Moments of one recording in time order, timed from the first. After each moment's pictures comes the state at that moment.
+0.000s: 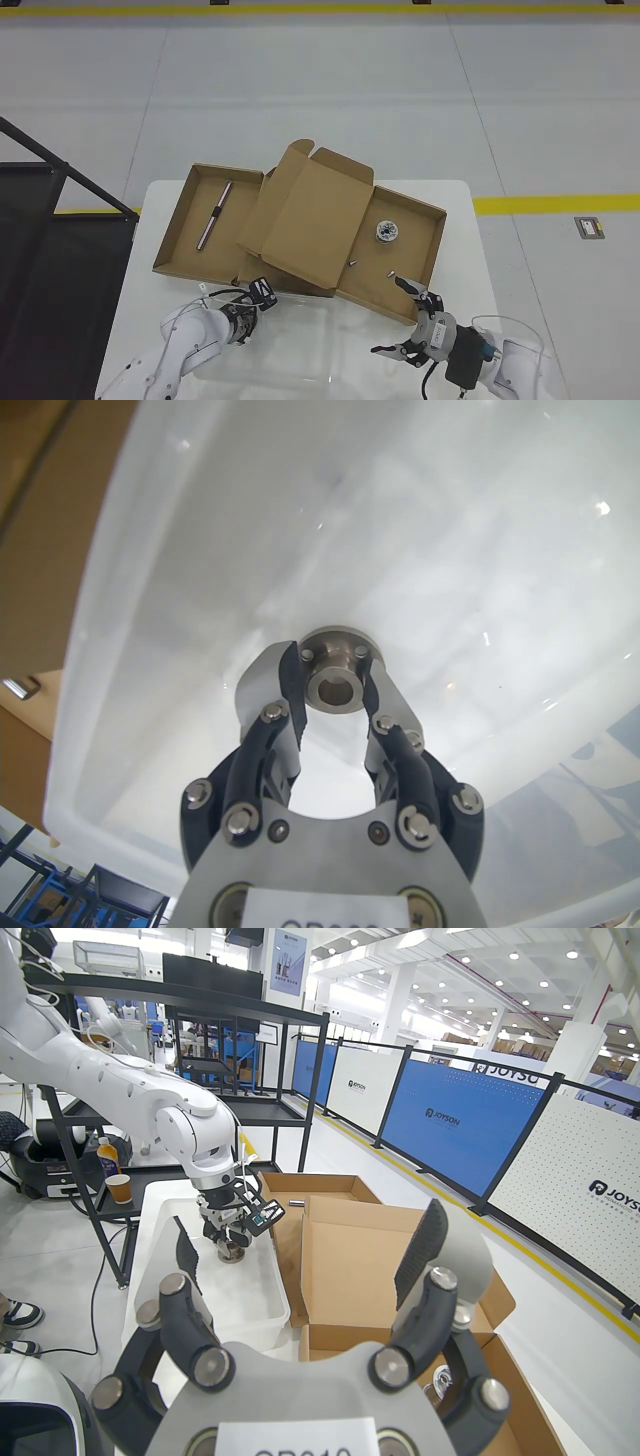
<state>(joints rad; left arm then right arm) 1.02 -0.93 -0.96 -1.63 1.27 -0.42 -0.97 -1.38 -1.17 1.44 -1.79 -1.73 -0.86 -0.67</state>
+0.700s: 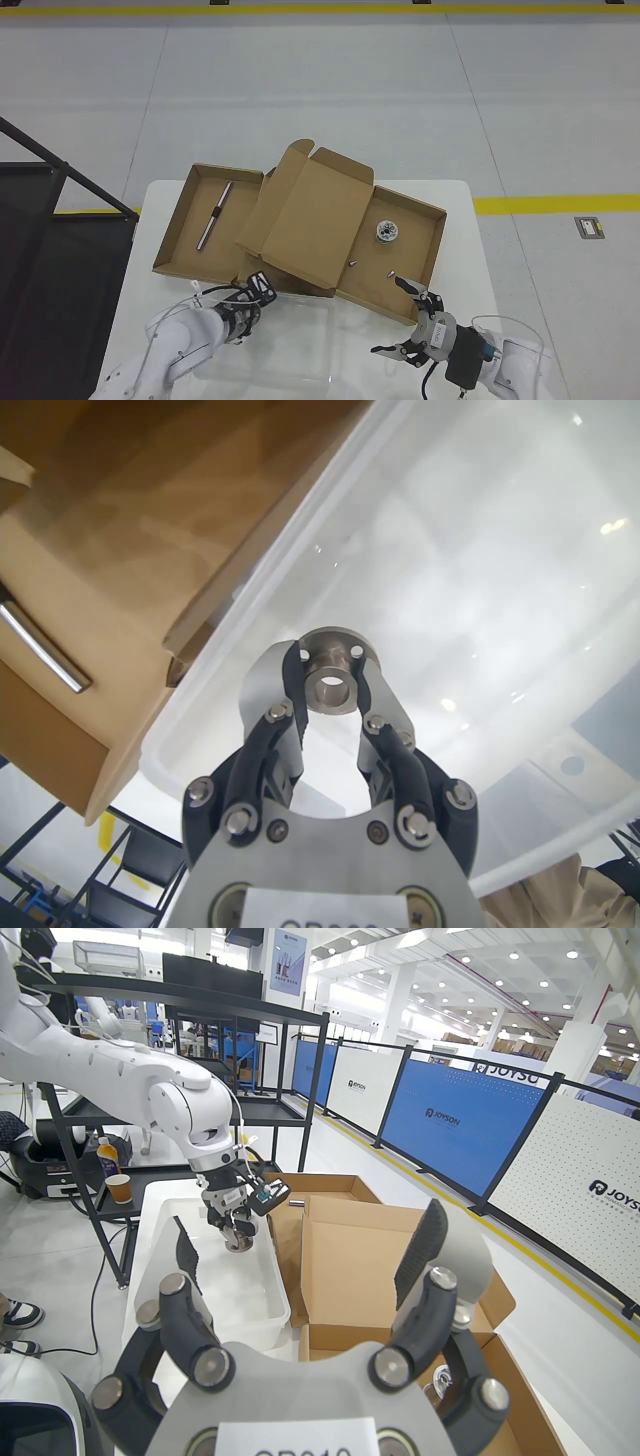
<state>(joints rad) 1.12 -0.91 -1.11 -1.82 1.20 -0.46 -0.97 -1.38 -1.17 1.44 -1.79 -1.73 -0.86 -0.67</state>
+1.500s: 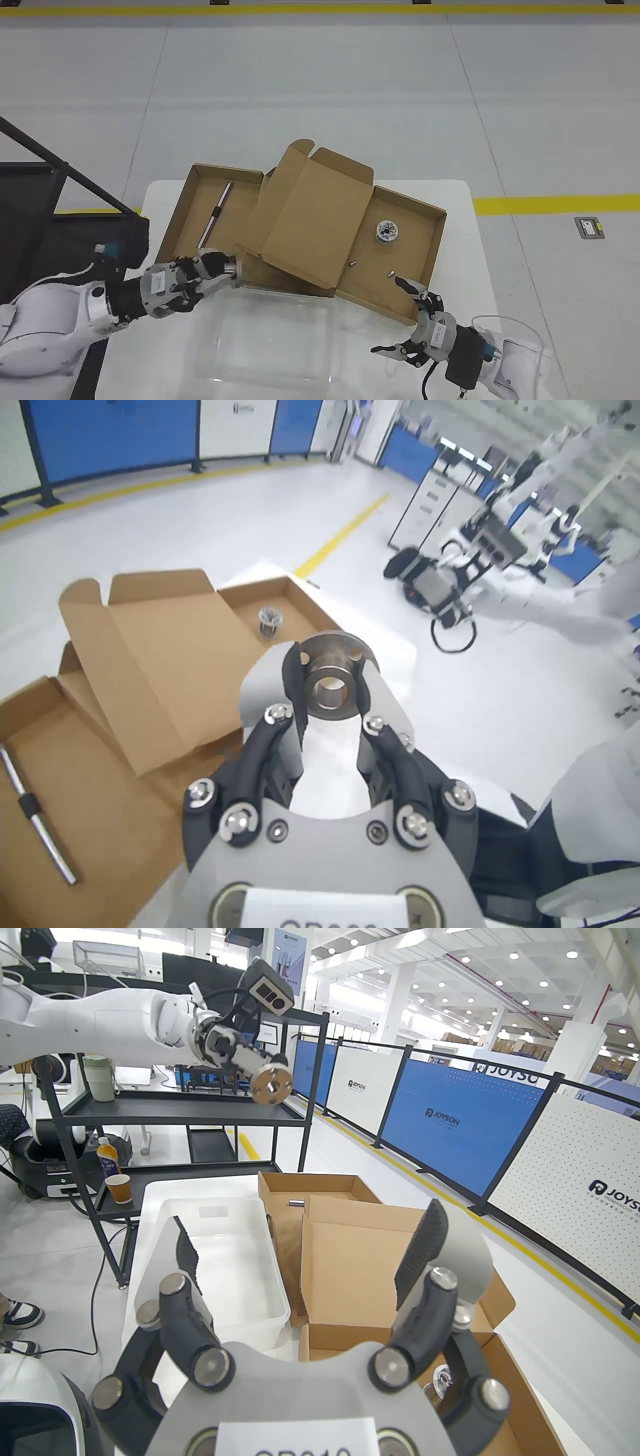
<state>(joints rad) 1.23 -0.82 -1.64 -1.82 0.08 -0.94 -0.70 -1.38 -1.17 1.44 -1.79 -1.73 -0.86 -0.67</state>
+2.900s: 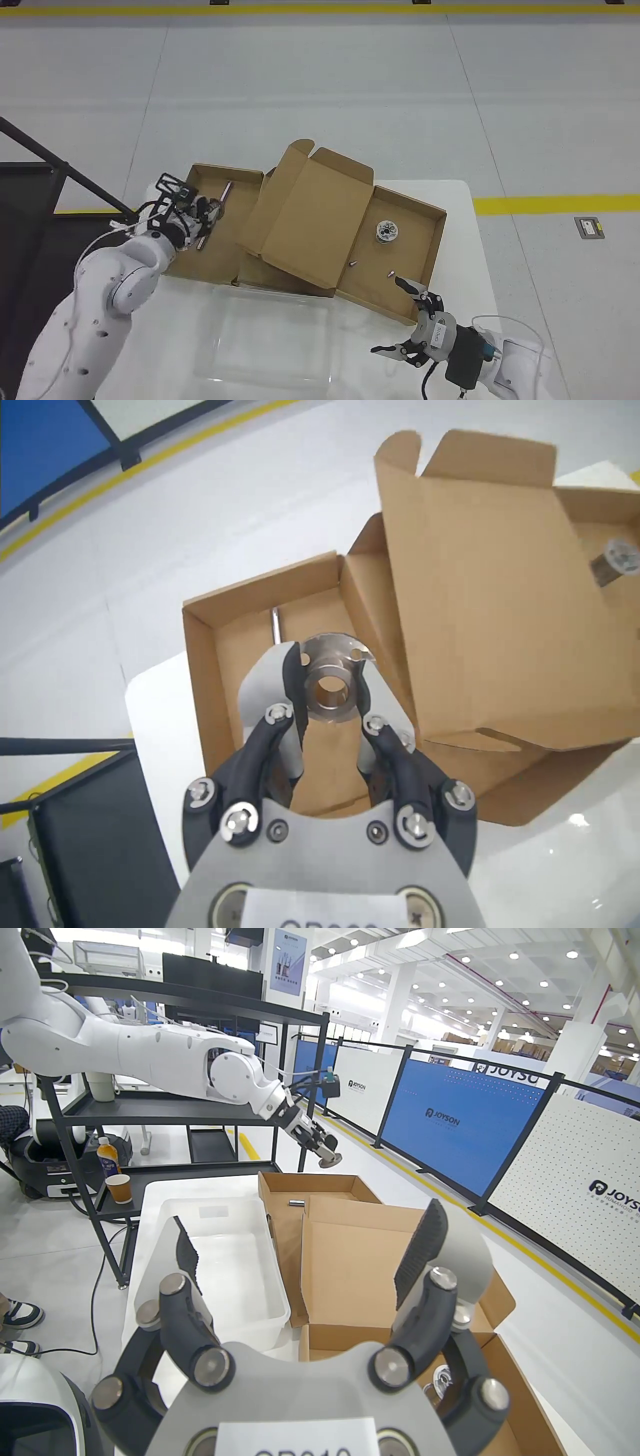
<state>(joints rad) 0.83 -0.92 -1.25 -1.43 1.05 -0.26 -0.47 -1.38 -1.17 1.44 -1.79 -1.73 -0.86 -0.67</state>
